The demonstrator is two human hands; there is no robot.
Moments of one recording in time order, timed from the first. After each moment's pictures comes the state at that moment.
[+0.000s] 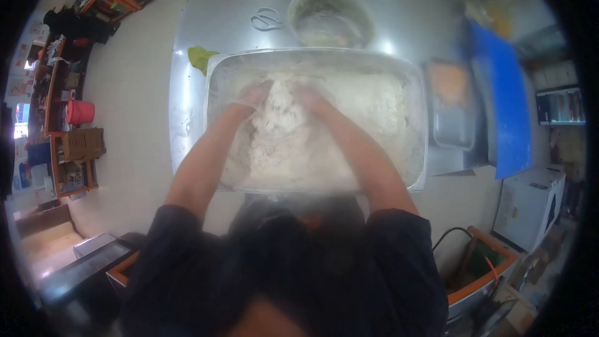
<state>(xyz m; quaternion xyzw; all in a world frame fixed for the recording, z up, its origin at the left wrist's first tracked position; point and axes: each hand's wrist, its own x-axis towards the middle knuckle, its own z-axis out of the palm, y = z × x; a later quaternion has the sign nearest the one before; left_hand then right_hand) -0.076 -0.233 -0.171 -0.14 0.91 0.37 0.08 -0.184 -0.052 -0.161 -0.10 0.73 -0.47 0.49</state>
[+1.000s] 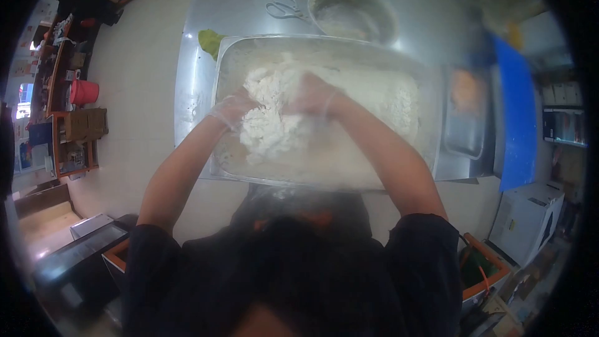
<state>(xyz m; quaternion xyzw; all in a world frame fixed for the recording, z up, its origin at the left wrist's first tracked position) -0.023 -0.216 -0.038 -0.07 0.94 0.21 0.26 -0.166 -0.055 0.004 -0.45 0.70 -0.35 0.44</state>
